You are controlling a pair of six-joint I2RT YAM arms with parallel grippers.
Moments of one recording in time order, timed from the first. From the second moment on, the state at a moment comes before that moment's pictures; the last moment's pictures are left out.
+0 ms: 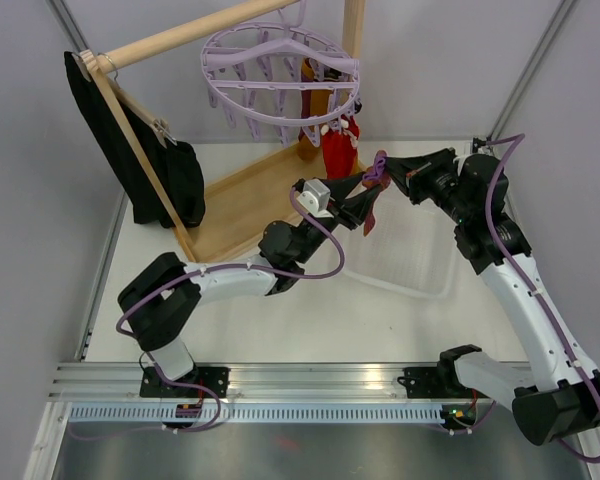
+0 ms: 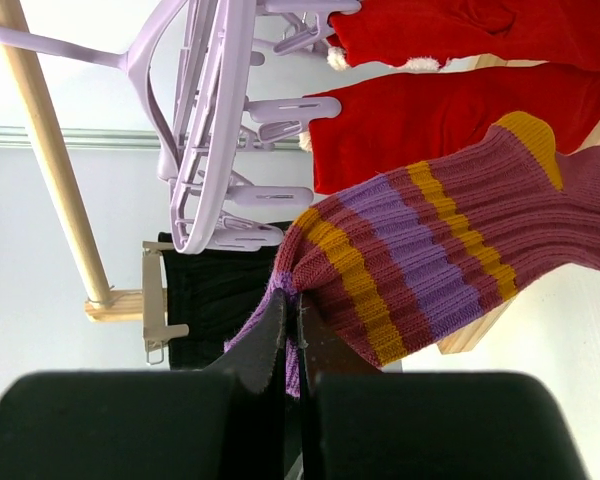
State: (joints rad) left arm -0.96 1.69 0.99 1.29 -0.08 -0.07; right arm 0.25 1.08 1.15 -0.22 -0.21 1.38
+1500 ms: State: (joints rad) left arm -0.96 1.68 1.09 1.13 -0.08 -0.08; right arm 0.27 1.05 1.14 -0.22 -0.16 1.32
